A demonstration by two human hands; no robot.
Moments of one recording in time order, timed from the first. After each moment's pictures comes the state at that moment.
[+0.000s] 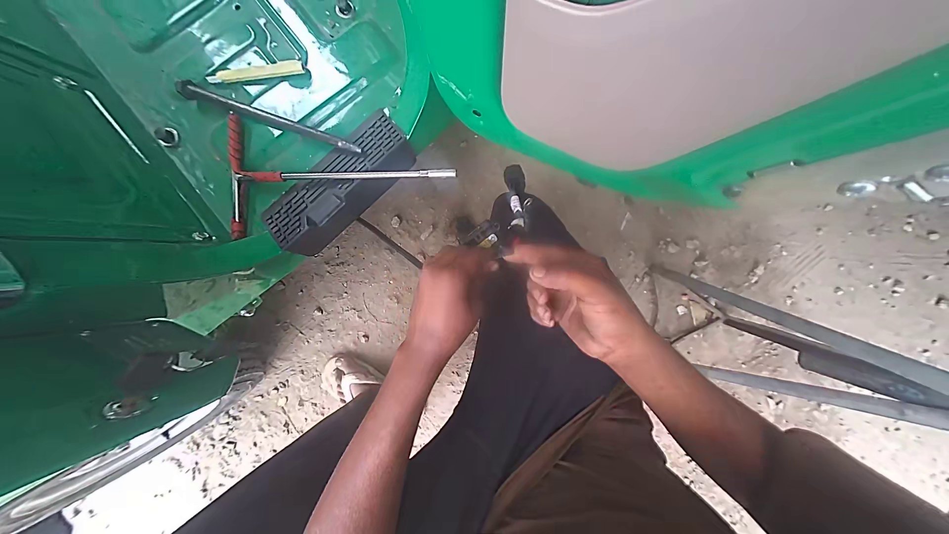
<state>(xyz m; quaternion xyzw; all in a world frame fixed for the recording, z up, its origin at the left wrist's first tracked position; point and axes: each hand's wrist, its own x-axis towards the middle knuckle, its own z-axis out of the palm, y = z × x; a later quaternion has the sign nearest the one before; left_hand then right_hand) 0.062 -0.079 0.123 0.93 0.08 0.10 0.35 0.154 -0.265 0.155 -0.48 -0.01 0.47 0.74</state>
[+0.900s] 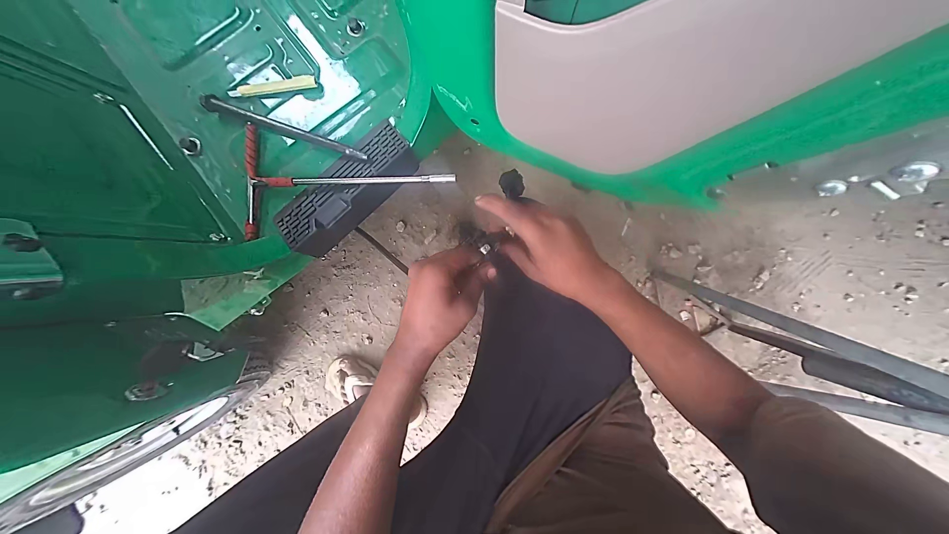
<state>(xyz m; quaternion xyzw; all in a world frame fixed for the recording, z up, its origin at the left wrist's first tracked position) 0.057 -0.071 0.137 0.88 0.11 0.07 0.45 0.210 -0.226 0.124 -0.78 -0.53 0.05 0.32</state>
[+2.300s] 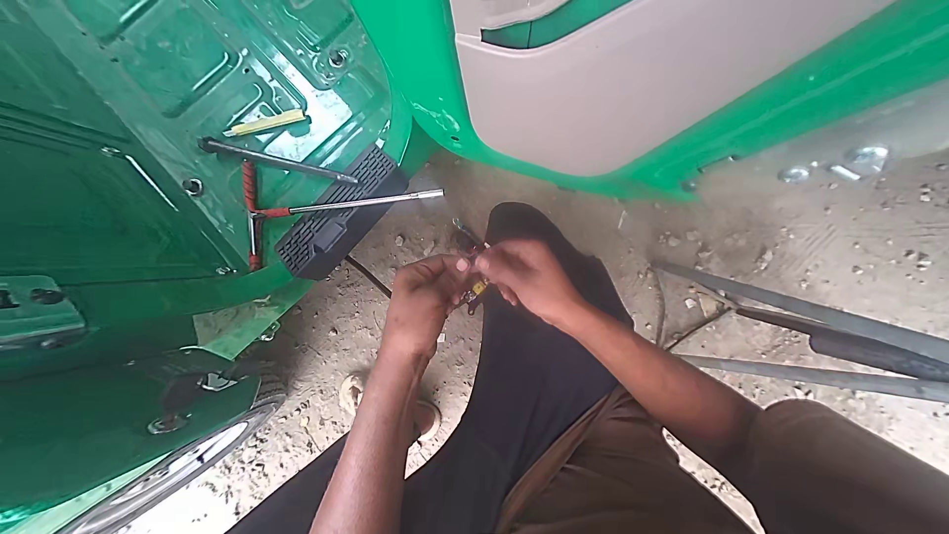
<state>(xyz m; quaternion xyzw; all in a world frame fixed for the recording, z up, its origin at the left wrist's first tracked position) 0.065 -0.066 0.155 0.63 0.29 -0.01 0.72 0.162 -0.227 0.117 -0.64 -0.16 0.36 0.66</state>
